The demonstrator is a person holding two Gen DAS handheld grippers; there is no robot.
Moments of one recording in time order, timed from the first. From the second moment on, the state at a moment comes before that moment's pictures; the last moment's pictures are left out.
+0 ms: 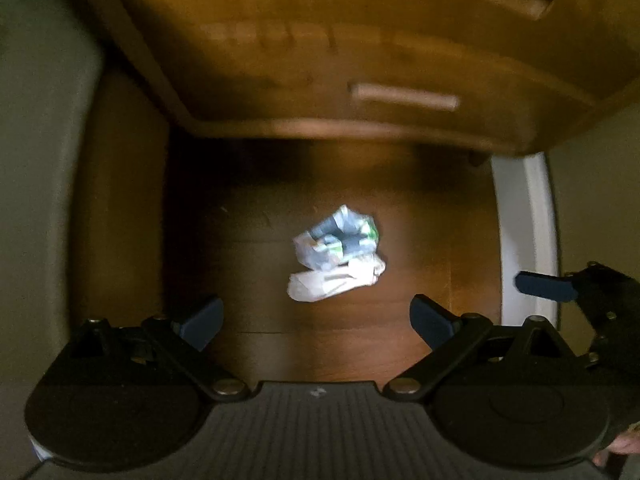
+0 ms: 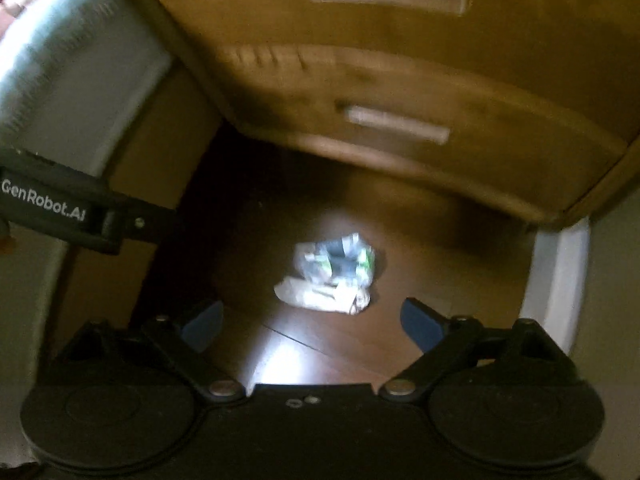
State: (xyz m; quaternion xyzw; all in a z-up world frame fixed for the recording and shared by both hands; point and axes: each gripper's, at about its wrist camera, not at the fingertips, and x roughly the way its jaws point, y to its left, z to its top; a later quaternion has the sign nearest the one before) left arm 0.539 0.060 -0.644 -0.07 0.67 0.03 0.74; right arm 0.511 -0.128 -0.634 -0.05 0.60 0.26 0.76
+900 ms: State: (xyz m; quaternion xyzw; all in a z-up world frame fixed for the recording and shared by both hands) left arm 0.622 0.028 -0.910 0.04 0.72 -0.07 0.69; right arm 0.540 -0.097 -0.887 -0.02 0.64 0.22 0.73
